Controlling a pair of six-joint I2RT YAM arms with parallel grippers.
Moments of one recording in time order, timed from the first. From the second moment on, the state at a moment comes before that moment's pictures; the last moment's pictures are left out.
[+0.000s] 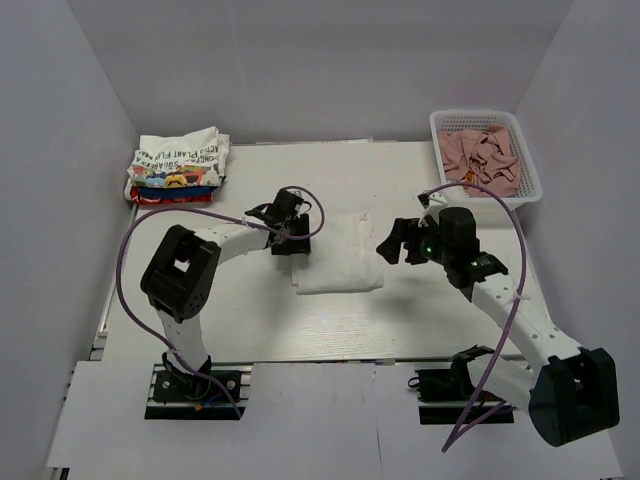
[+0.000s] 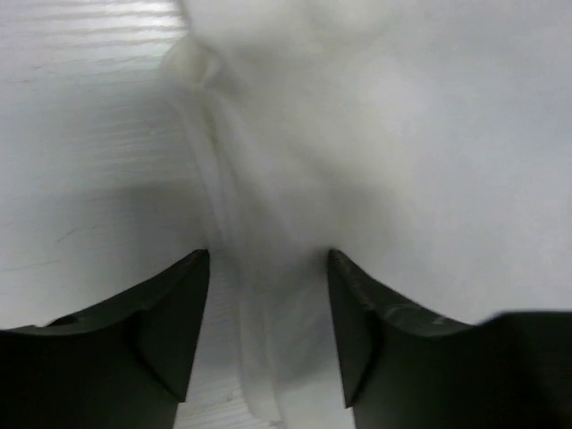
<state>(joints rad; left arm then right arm) -0.55 1.85 1.15 -0.33 -0.05 -0.51 0.34 1.06 0.68 -0.17 -0.32 0.29</state>
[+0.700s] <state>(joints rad) -0.55 1.90 1.29 -0.30 -0.21 -0.30 0.34 0.94 0.61 -0.20 -0.11 0.25</state>
